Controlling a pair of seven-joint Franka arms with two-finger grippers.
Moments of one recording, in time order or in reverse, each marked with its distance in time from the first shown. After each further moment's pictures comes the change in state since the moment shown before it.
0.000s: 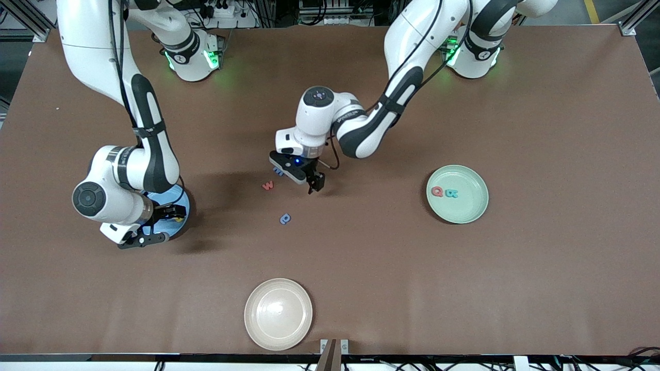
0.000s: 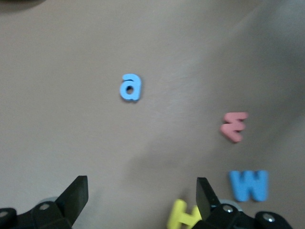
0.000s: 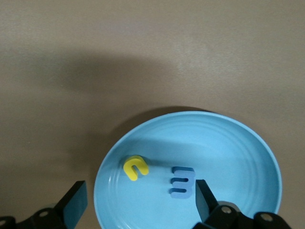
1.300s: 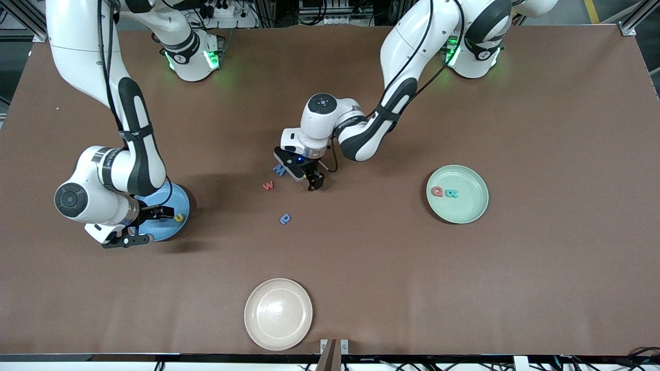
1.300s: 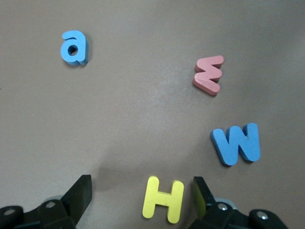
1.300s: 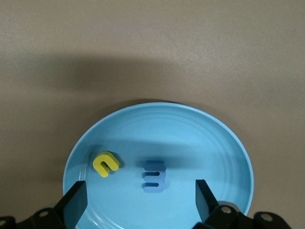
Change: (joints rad) left arm -0.025 0.041 -0.015 -0.056 0.001 0.062 0.064; right arm -0.046 0.003 -0.002 0.001 0.000 -0.007 0.006
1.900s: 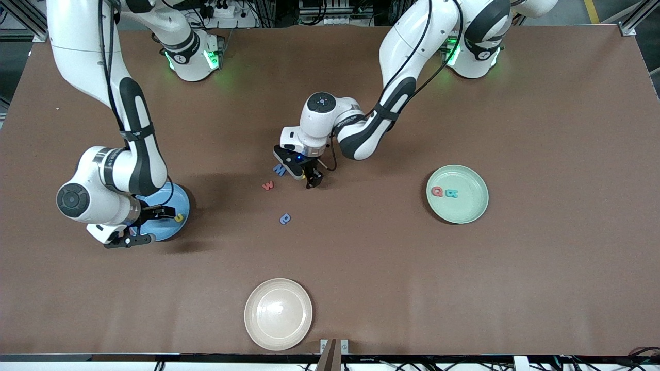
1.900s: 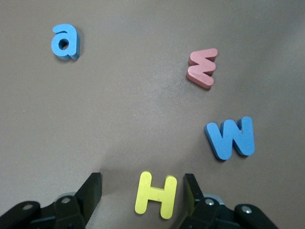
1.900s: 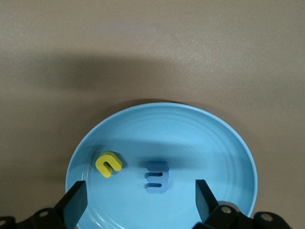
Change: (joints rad) left arm -0.004 0.000 -0.001 -0.008 0.000 0.001 0.000; right arm 0.000 0.001 0.004 0.000 0.000 0.000 0.000
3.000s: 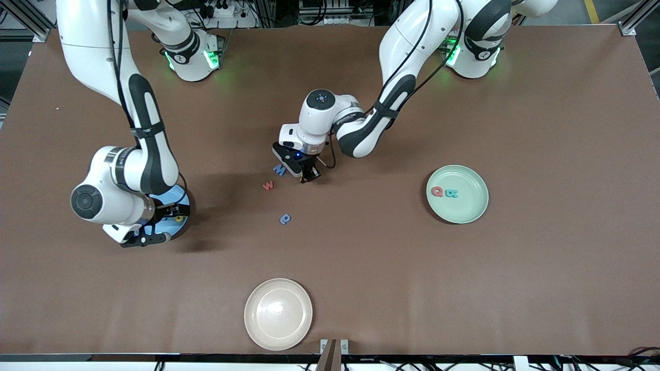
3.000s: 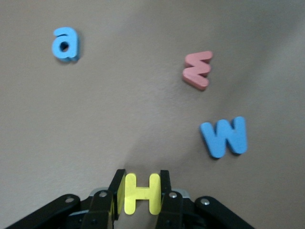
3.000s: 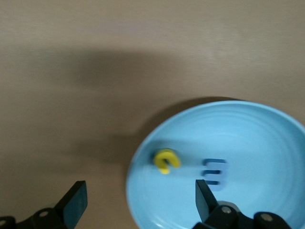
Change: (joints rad) left arm 0.008 -0.021 -0.005 -0.009 0.000 -0.031 -0.004; right arm 0.078 -0.002 0.009 0.016 0.069 -0.056 0.065
